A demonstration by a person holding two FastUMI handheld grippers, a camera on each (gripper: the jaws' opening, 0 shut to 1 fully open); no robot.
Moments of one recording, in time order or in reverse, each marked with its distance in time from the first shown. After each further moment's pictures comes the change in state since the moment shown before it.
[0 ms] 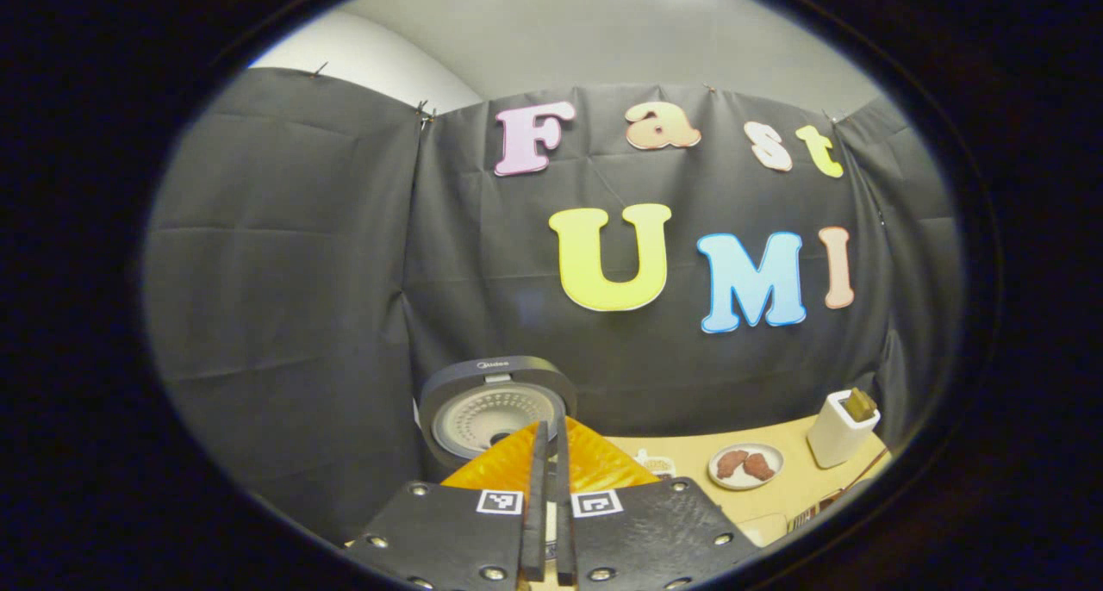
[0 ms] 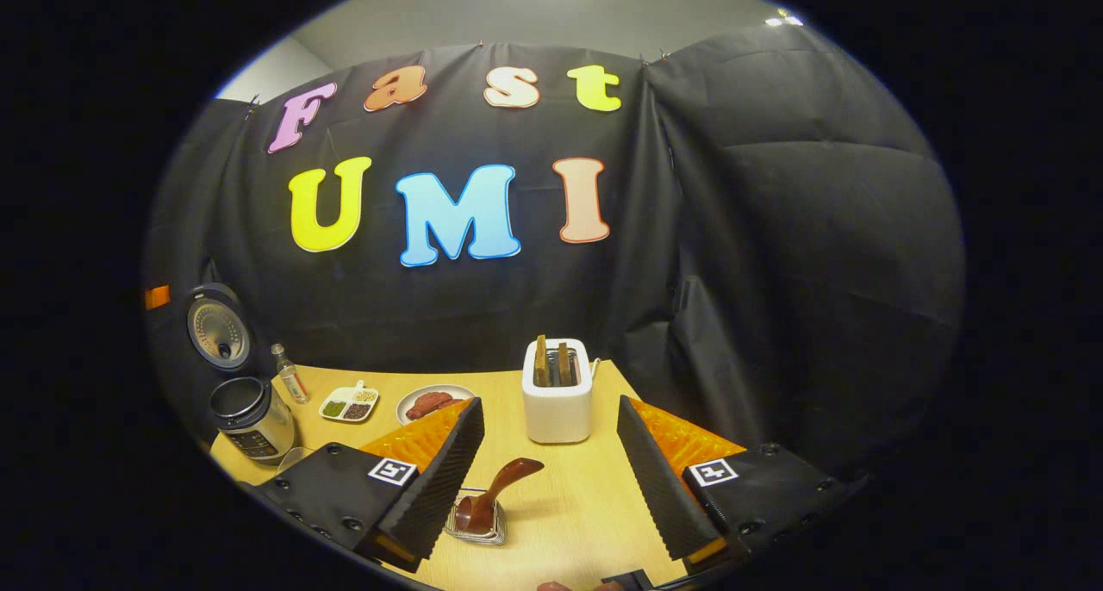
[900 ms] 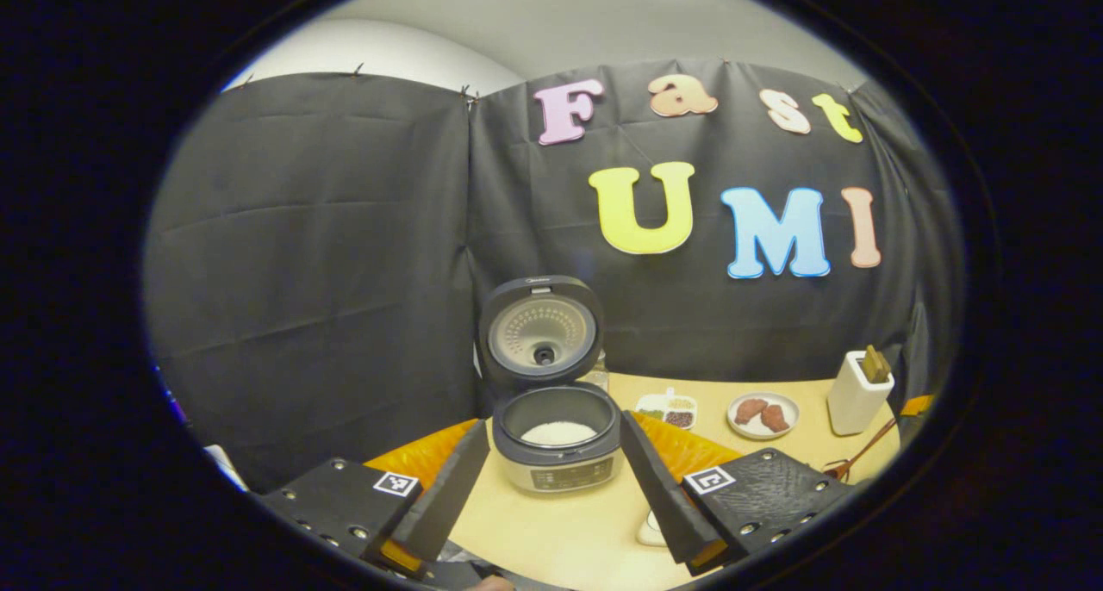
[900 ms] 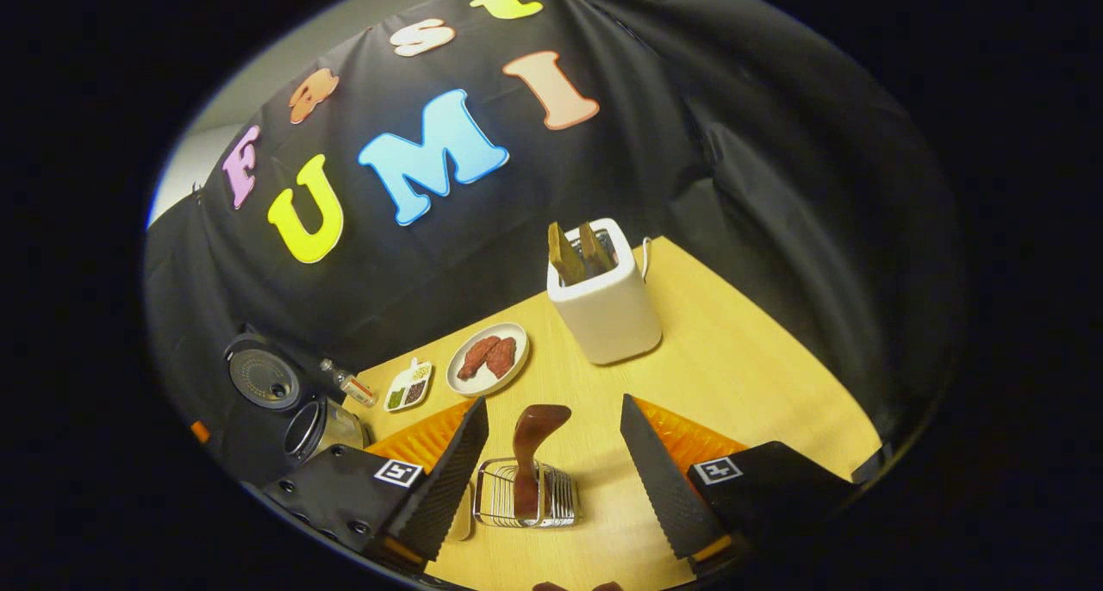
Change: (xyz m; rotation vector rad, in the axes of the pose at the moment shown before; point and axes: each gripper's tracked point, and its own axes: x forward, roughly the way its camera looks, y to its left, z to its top) left arm -0.137 -0.020 -0.076 -0.001 0.138 0.197; right arm 0.082 0.007 -0.125 0.404 0.321 0.197
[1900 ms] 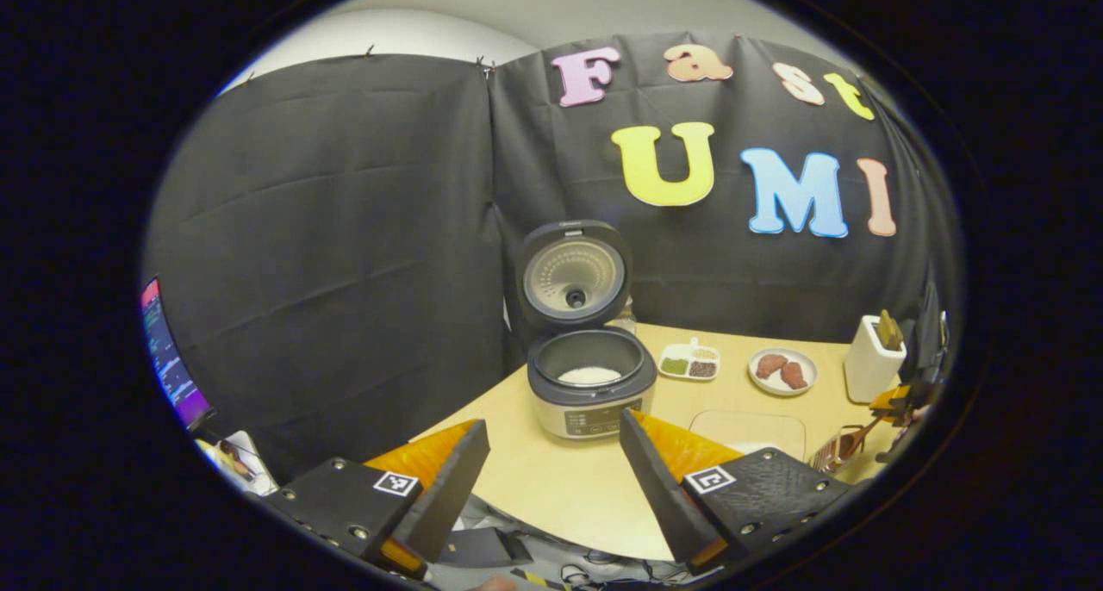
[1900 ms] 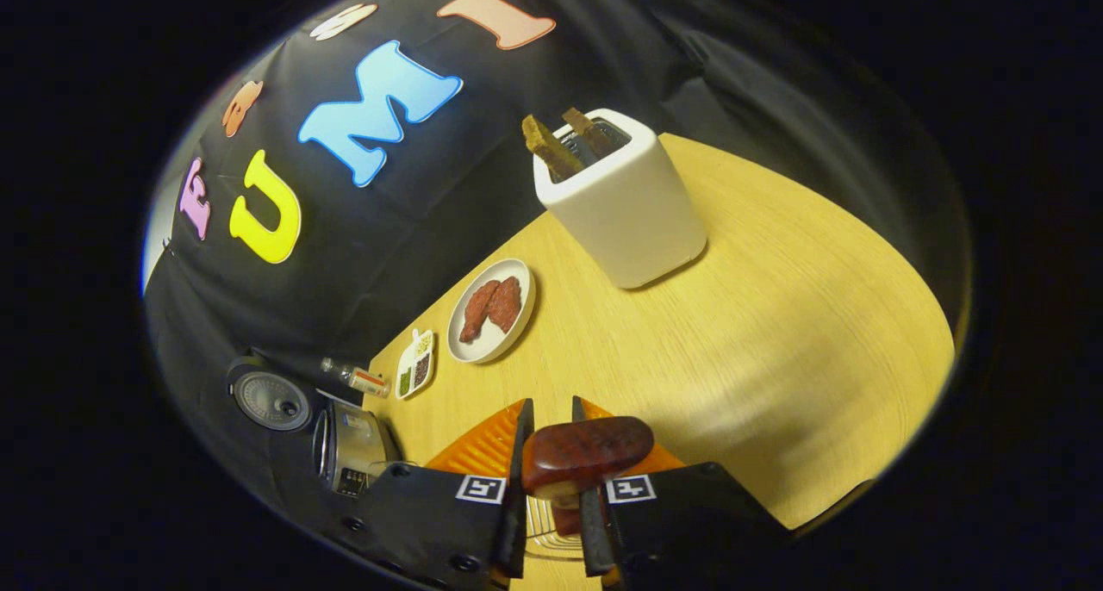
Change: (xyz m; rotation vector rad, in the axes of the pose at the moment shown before) left arm -0.029 0.024 -0.056 -0.042 0.145 0.055; right arm 0.092 0.032 -0.056 0.184 0.237 0.024
